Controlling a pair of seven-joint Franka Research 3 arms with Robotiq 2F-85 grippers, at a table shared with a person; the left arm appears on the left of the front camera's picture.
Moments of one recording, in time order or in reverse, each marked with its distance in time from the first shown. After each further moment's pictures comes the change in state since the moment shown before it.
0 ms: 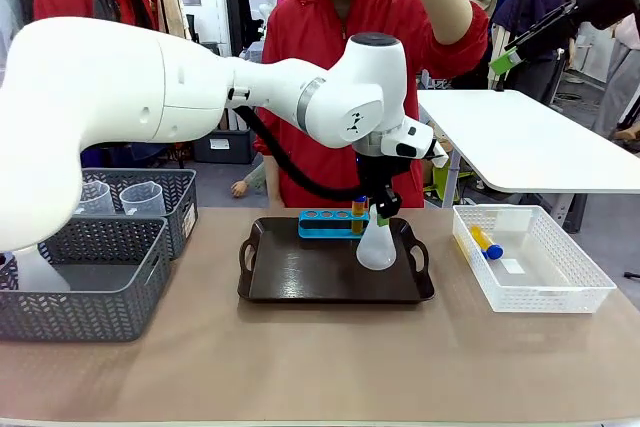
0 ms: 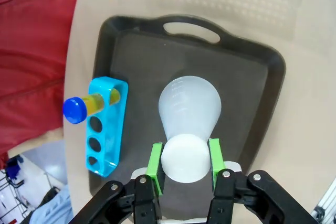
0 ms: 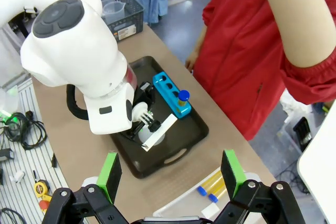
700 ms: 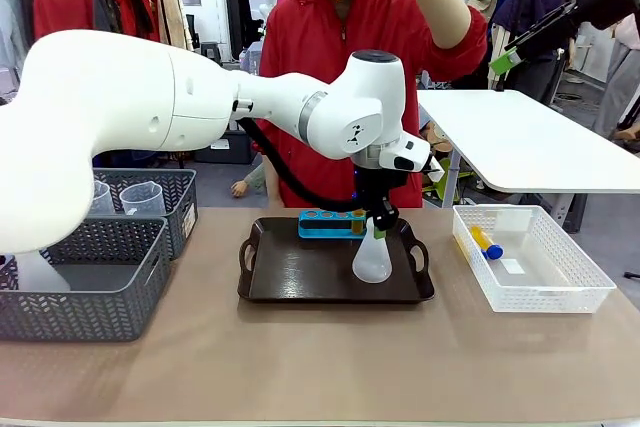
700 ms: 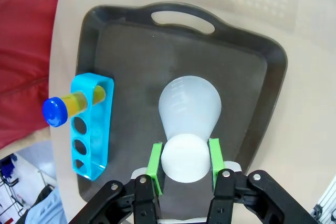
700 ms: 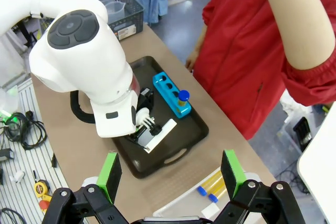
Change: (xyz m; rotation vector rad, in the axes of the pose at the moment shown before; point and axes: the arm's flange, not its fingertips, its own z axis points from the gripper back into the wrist) left arm -0.004 -0.002 -0.023 -0.033 0.035 0.005; right arm 0.000 0.000 0.000 0.000 0.000 0.000
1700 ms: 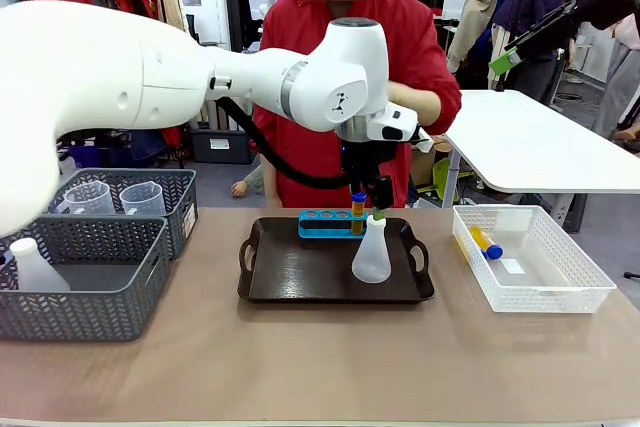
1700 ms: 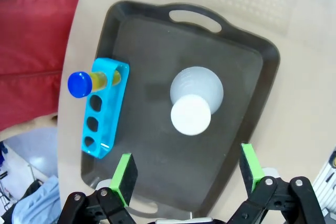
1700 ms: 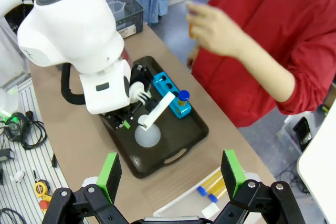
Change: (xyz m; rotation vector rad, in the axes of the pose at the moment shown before) left arm -0.018 0.017 0.050 -0.018 -0.042 0.077; right arm 0.000 0.000 0.000 0.000 0.000 0.000
